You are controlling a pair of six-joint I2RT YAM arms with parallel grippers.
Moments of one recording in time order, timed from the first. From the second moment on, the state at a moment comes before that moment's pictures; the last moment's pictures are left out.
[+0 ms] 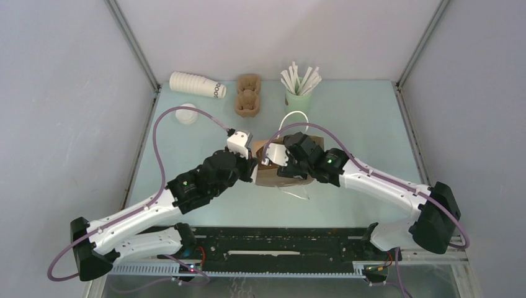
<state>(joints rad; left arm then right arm) -0.99 0.93 0.84 -0.30 -0.36 -0.35 0.90 1.36 1.08 -0.54 0.26 -0.68</state>
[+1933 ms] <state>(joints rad) -0.99 0.93 0.97 -0.53 -0.37 -0.34 0.92 1.47 1.09 -0.38 0.27 -0.65</state>
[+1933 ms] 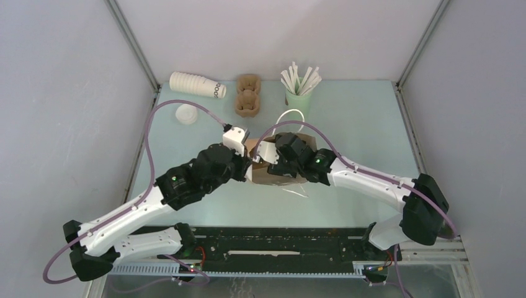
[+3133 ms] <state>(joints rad) -0.96 1.19 1.50 -1.18 -0.37 -0.58 0.98 1.58 1.37 -0.84 0.07 -0.55</state>
